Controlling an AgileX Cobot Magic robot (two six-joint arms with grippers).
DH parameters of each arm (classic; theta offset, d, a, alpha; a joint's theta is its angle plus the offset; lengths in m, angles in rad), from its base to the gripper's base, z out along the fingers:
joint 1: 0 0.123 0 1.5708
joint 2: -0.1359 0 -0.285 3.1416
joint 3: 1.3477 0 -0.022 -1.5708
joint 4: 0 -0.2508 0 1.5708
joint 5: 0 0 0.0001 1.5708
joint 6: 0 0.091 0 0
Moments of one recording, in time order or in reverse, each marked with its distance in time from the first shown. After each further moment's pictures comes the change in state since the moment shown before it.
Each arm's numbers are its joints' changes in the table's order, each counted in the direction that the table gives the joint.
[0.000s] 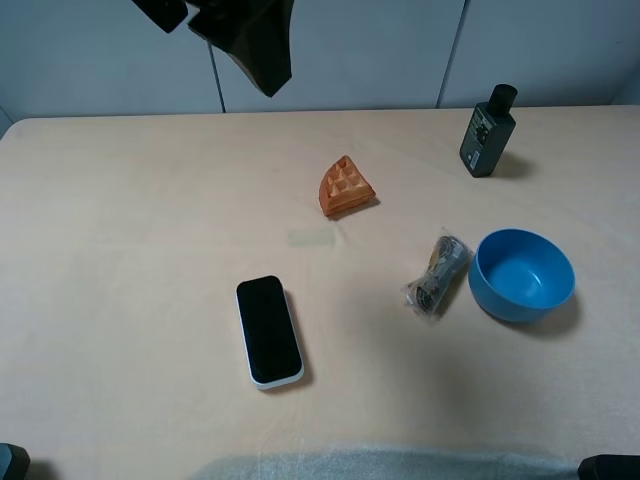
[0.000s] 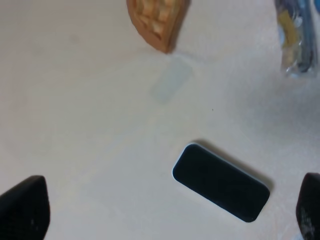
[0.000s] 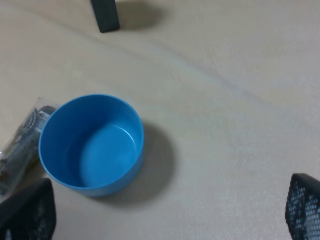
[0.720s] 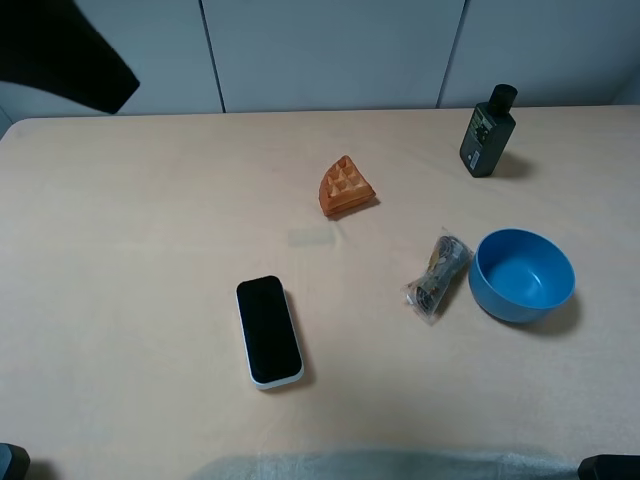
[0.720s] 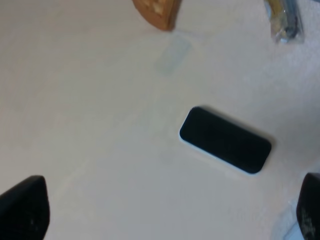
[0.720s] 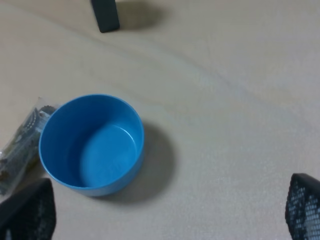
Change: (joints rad) left arm 0.000 0.380 0.267 0.004 0.001 0.061; right arm 0.000 0.000 0.000 0.000 0.000 0.000
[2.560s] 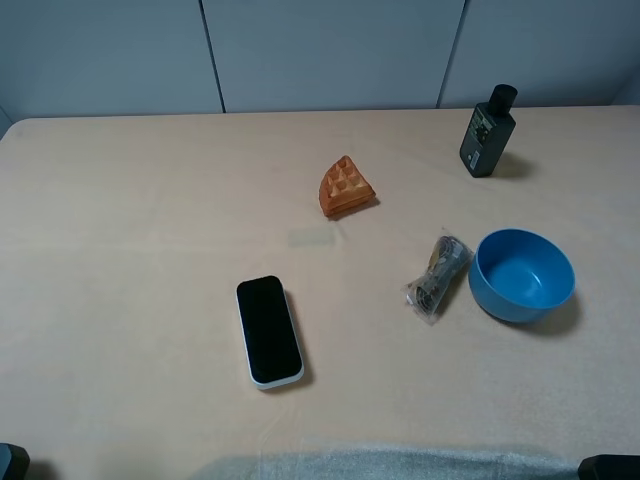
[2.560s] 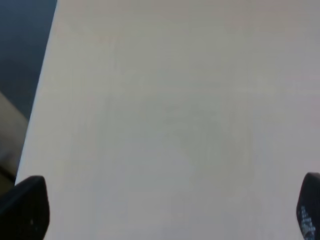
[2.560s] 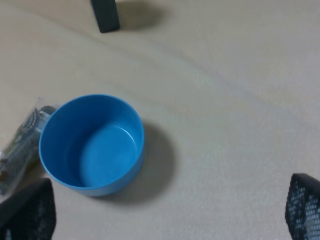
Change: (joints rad) left arm 0.822 1.095 0.804 -0.010 -0.094 -0.003; right arm 0.000 0.000 0.000 0.000 0.000 0.000
